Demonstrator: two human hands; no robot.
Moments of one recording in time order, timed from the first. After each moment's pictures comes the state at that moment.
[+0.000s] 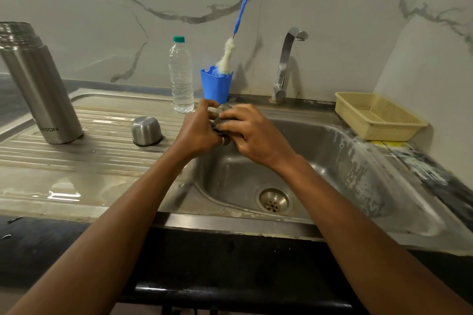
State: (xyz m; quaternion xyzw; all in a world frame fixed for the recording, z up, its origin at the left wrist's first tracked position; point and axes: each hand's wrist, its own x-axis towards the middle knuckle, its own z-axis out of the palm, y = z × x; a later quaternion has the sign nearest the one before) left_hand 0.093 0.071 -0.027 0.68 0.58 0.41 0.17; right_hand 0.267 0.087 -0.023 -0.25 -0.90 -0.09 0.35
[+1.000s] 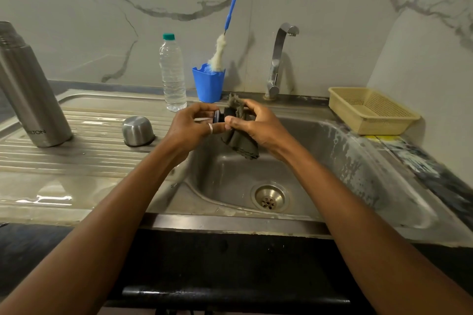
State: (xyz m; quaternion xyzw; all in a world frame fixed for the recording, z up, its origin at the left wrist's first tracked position) left_hand 0.092 0.072 -0.030 0.57 0.51 0.53 0.36; right_hand 0.280 0.090 -0.011 -0.42 -0.71 0.39 0.41
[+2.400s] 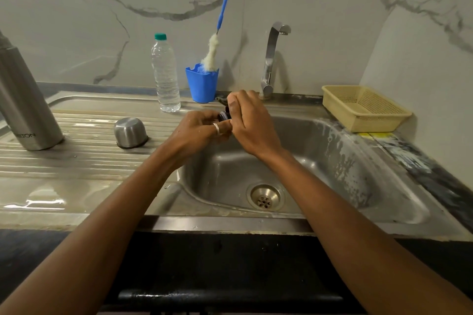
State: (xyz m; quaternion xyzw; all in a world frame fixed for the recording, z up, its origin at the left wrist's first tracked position) left_hand 0.115 0.058 -0.021 0.64 0.47 0.47 0.39; right_hand 0.270 0.092 -0.023 -0.39 -0.78 0.05 0.49
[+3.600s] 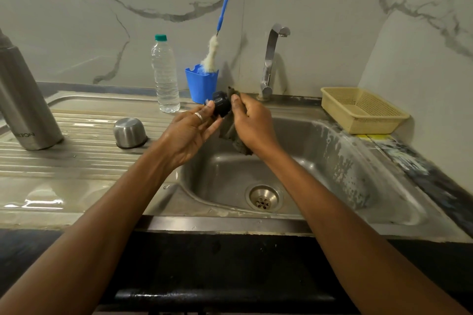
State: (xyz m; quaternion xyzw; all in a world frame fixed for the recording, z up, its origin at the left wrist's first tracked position) left_hand 0.111 0.065 -0.019 0.35 0.30 0.62 0.64; right_hand 0.262 0.078 -0.007 -0.46 -0.70 0.20 0.50
